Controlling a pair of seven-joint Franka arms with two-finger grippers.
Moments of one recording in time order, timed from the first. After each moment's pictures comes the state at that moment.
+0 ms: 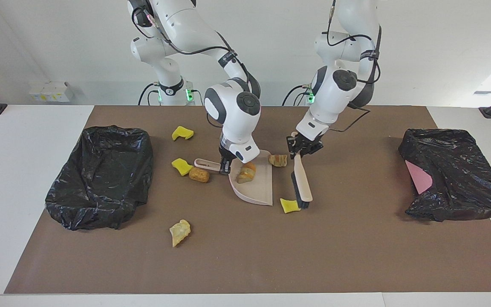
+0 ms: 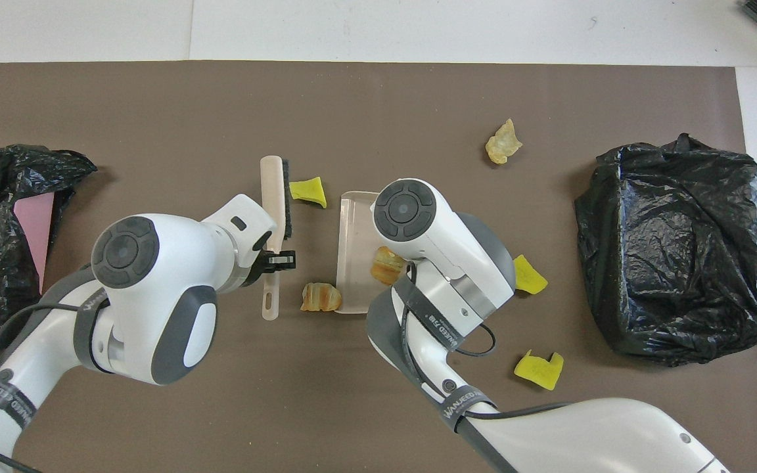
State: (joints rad) left arm -0.30 0.05 -0.12 -2.15 -0.21 2.32 -0.27; right arm 0.48 0.40 0.07 -1.71 -0.26 1.94 -0.85
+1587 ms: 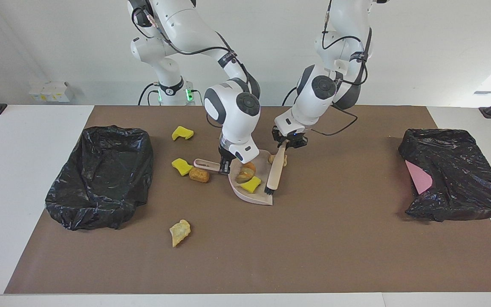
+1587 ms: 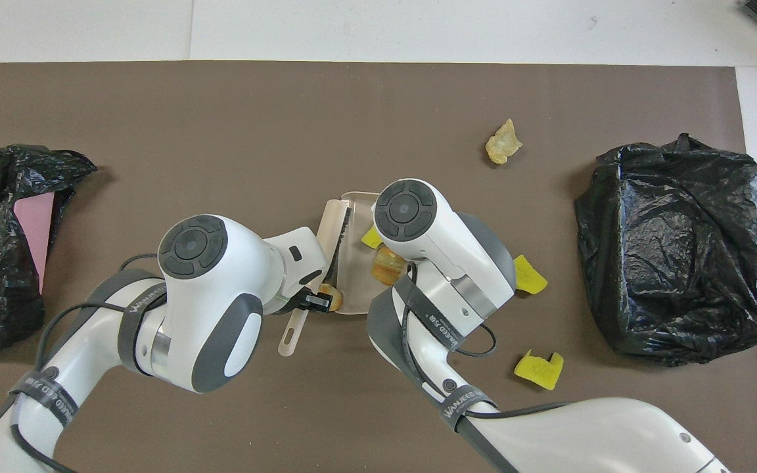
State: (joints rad) left arm -0.41 0.07 -0.13 -2.12 -0.28 2.13 -0.08; right arm 0.48 0.40 0.07 -1.71 -0.26 1.94 -0.85
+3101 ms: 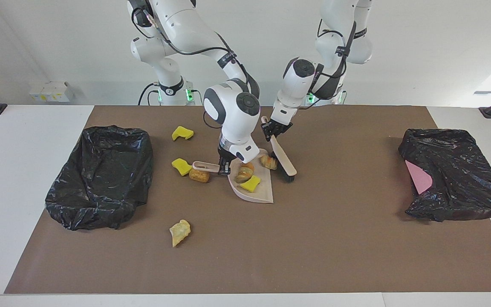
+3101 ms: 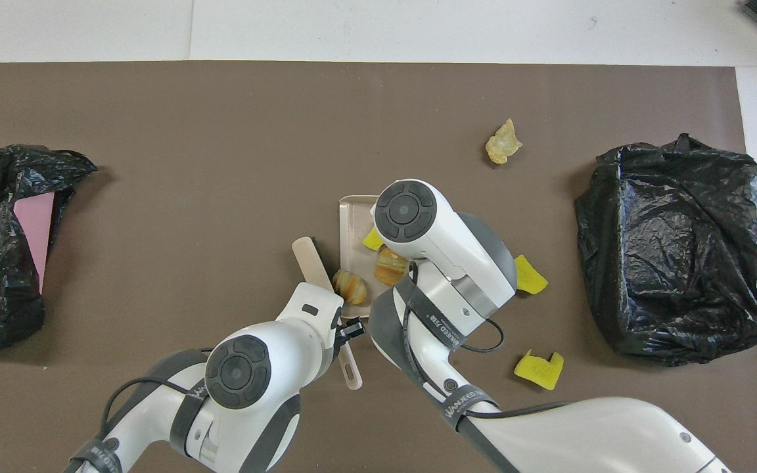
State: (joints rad) left arm -0.60 -0.02 -0.16 -2.40 -0.31 2.61 -0.85; right arm 0.48 0.40 0.07 -1.71 -0.28 1.95 -0.91
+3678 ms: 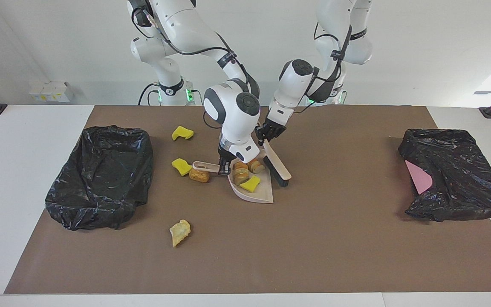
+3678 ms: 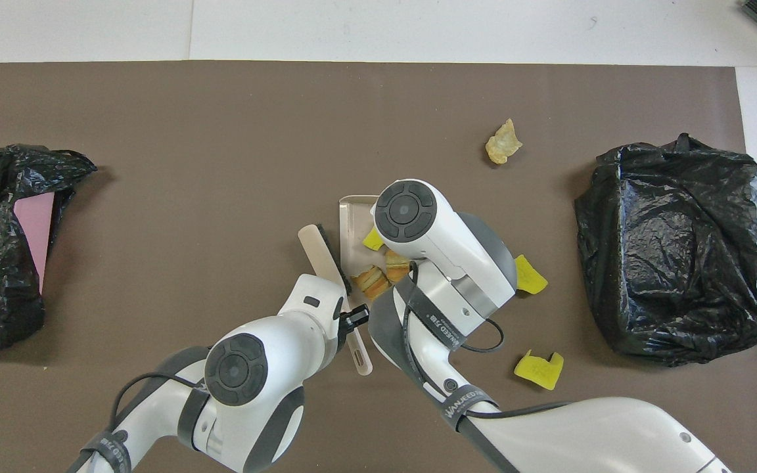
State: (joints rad) left arm -0.58 0.00 -0.14 -2.39 -0.34 2.63 -0.84; right arm 0.48 0.40 0.07 -1.71 -0.28 1.95 -0.91
